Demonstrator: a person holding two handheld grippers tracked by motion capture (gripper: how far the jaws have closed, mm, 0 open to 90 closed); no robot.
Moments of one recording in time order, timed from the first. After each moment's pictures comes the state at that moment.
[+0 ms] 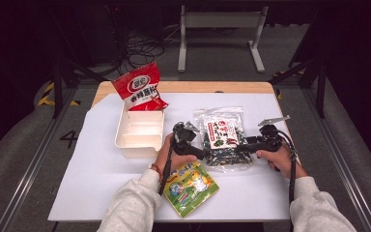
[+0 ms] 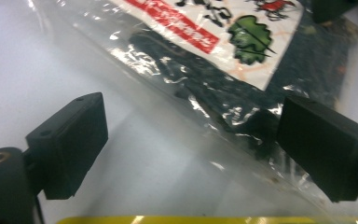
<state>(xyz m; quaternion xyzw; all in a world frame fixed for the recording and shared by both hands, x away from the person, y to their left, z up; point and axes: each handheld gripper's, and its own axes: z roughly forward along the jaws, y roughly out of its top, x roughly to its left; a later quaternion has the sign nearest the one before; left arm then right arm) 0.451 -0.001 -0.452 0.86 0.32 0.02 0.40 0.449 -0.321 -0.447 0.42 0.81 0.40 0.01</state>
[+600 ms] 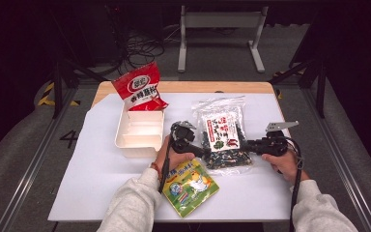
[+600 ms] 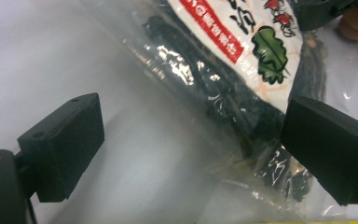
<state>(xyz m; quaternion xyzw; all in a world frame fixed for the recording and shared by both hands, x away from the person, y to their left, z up) 0.457 0.003 -0.456 0.84 0.32 -0.03 0.44 0.432 -0.335 -0.447 0.34 0.81 0.47 0.04</state>
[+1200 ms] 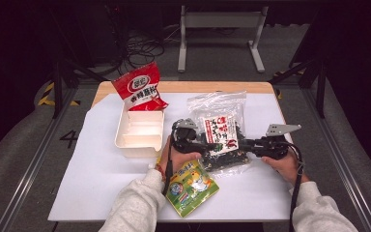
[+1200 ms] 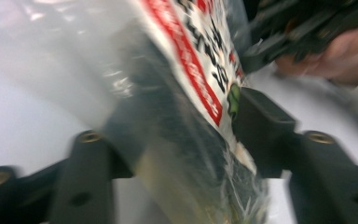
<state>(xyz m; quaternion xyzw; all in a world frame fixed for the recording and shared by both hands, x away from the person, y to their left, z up) 0.441 0.005 -0.428 0.80 0.26 -0.03 0.54 0.415 -0.327 -0.433 0.28 0.82 0.49 0.09</state>
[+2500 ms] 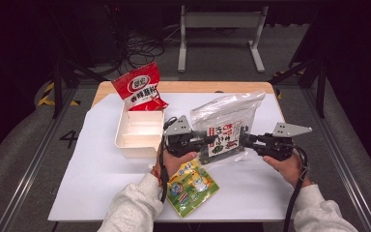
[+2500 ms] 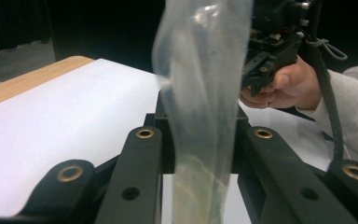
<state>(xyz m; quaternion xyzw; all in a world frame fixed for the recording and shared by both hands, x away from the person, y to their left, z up) 0.401 0.018 -0.382 0.78 0.16 0.05 0.61 0.392 -0.316 -0.401 0.26 0.79 0.54 0.15</state>
